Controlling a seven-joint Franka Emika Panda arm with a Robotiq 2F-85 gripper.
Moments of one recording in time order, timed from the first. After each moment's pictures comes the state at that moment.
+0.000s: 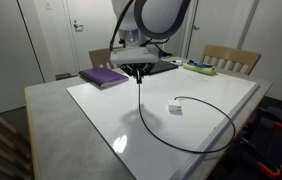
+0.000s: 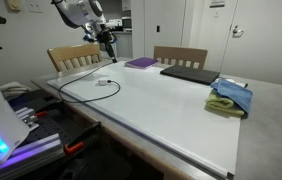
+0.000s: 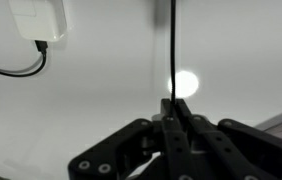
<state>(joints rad) 0.74 0.49 -0.33 -2.03 -0.31 2.50 1.42</state>
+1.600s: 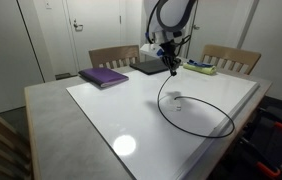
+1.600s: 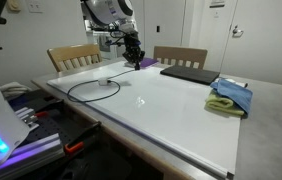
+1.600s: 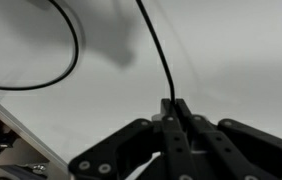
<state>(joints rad) 0.33 0.47 -0.22 -2.02 -0.34 2.25 2.15</state>
